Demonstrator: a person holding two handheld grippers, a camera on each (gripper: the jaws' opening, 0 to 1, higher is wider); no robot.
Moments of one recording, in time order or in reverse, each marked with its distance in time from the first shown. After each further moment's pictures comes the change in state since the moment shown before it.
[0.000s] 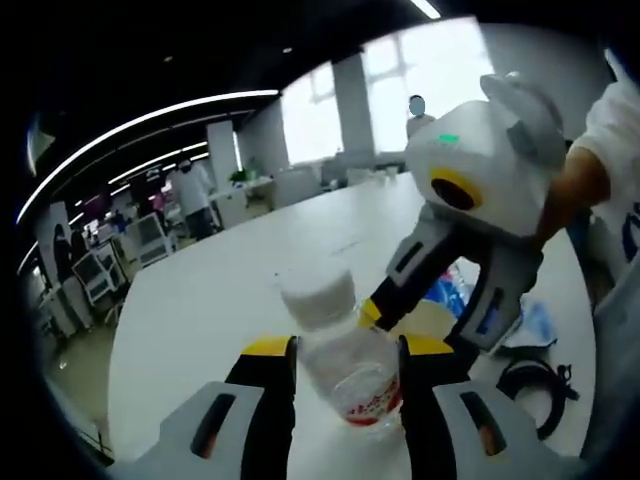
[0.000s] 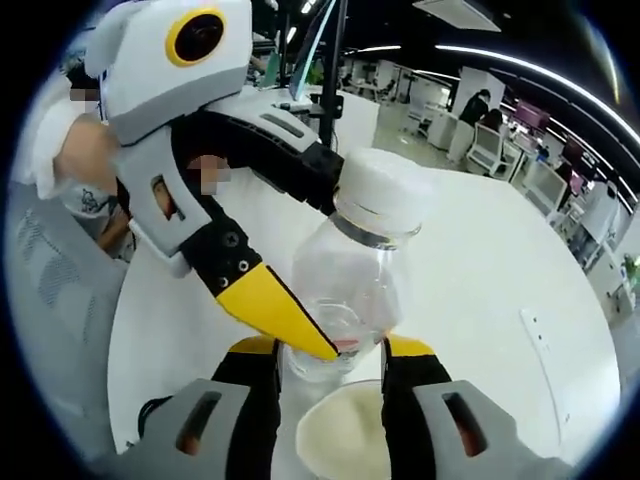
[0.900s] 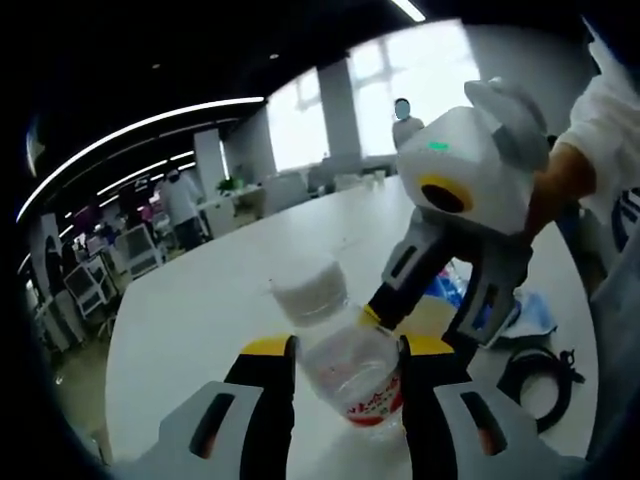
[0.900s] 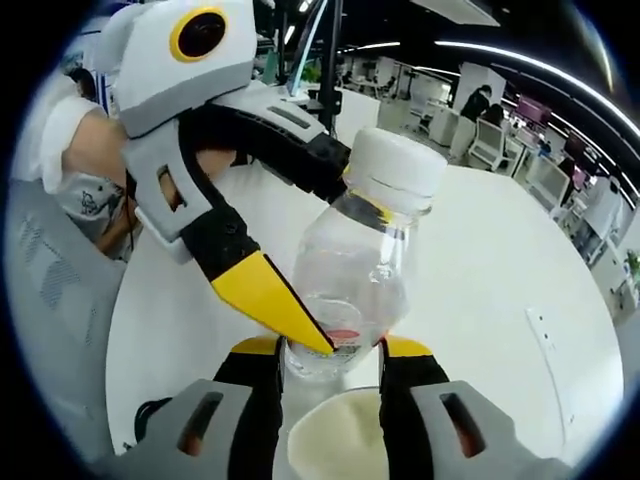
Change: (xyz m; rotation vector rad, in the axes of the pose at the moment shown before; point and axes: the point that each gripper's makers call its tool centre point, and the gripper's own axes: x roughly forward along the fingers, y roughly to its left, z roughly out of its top) left arm 0.002 0.004 0.002 0.037 -0.029 -0.063; right arm 0.009 -0.004 -0.001 0.006 0.011 0.018
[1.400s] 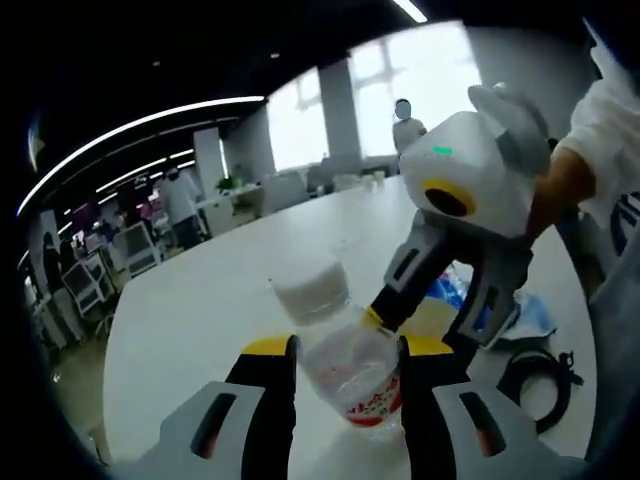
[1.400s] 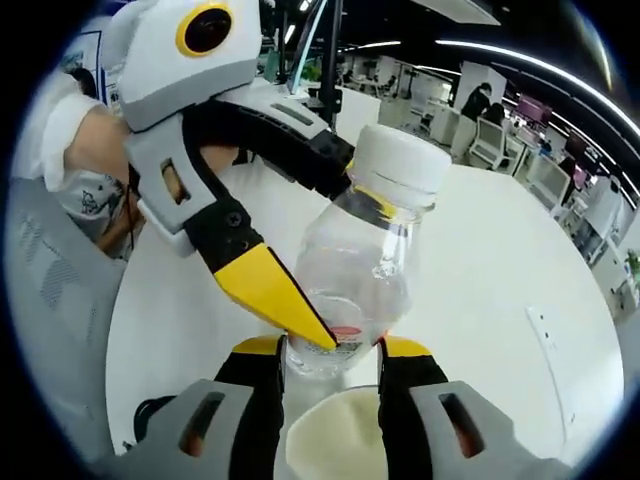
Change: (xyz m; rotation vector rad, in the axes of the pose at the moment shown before) left arm 0.001 0.001 0.002 -0.012 -0.005 -0.006; right arm -0.006 0.005 -0.002 0.005 0.004 0.000
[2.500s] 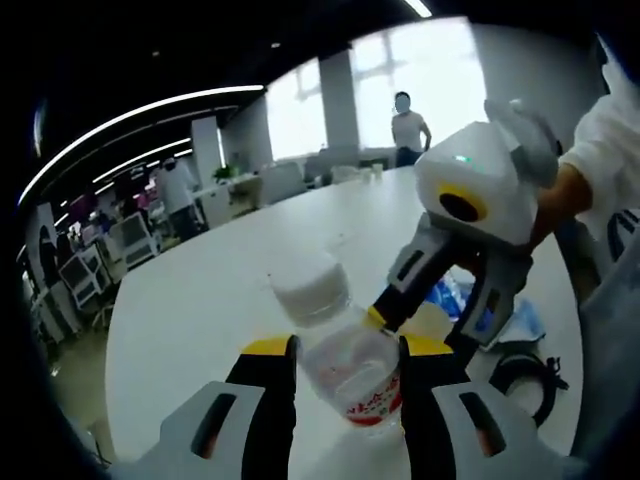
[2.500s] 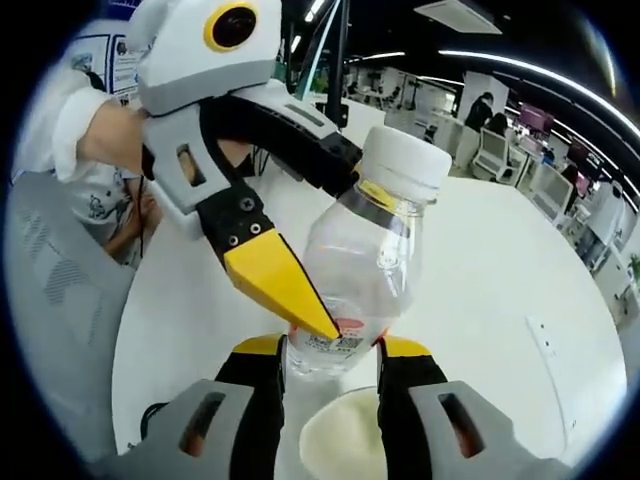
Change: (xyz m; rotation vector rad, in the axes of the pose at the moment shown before) left arm -0.009 0.000 0.009 -0.021 0.051 -0.020; right arm -0.004 0.003 0.012 -0.005 -0.052 0.013
